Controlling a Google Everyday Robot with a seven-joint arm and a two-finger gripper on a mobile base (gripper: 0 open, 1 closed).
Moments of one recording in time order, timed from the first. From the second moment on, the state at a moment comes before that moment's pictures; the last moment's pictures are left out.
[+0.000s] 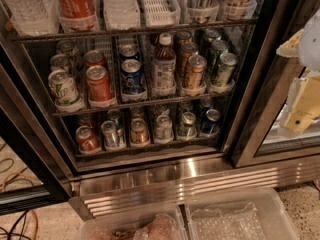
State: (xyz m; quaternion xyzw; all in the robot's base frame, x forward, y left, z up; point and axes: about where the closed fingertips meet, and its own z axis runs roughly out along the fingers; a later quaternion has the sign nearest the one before) arm 0.438 -0.217 0.976 -0.60 0.78 -0.03 0.16
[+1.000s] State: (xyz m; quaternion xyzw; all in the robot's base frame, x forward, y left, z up) arm 0.447 -0.220 0.992 -0.54 0.81 -0.03 0.22
